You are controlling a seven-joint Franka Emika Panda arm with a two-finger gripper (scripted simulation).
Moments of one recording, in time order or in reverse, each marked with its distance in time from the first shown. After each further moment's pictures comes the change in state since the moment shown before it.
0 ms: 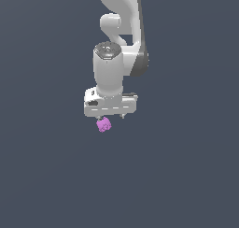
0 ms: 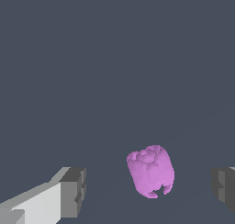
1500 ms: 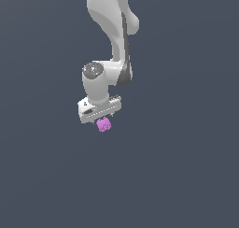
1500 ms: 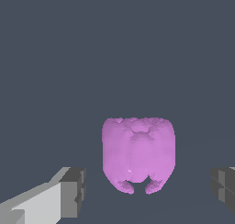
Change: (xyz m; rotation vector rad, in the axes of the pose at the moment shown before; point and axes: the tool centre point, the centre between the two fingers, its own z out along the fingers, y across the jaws) arm -0.062 0.039 0.080 0.042 -0.048 -0.318
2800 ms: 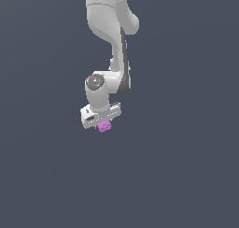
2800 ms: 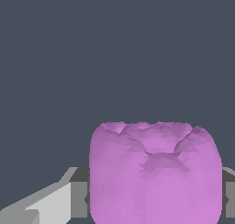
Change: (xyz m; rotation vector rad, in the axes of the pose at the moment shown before) arm -0.001 0.001 0.048 0.000 0.000 -0.003
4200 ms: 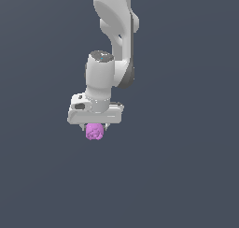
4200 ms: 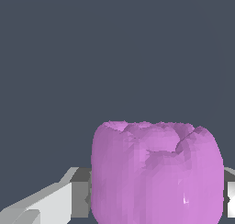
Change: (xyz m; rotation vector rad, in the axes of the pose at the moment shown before) arm 0.080 0.057 -0.119 -0.284 0.234 0.259
